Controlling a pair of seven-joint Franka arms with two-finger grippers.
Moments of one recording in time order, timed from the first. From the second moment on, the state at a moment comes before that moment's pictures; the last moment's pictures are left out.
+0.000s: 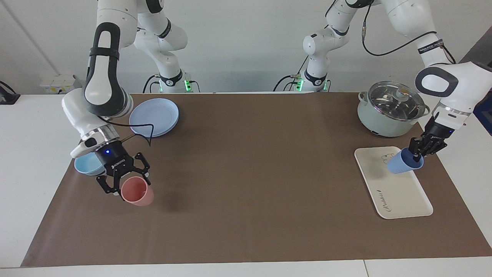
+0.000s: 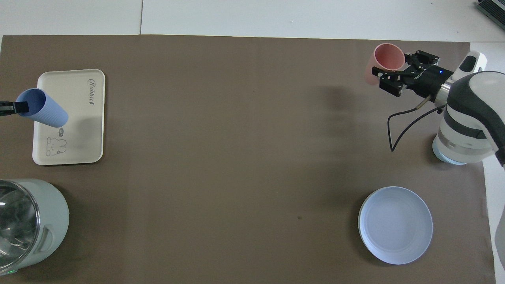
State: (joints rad) left arm 0.37 0.20 -0.07 -1.94 -0.41 2.40 0.60; right arm 0.06 0.30 -0.11 -1.90 1.53 2.56 -1.82
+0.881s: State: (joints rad) left arm 0.36 0.29 -0.08 -1.96 -0.49 2.61 0.61; right arm 0.00 0.34 -0.11 -2.04 1.87 2.47 -2.32
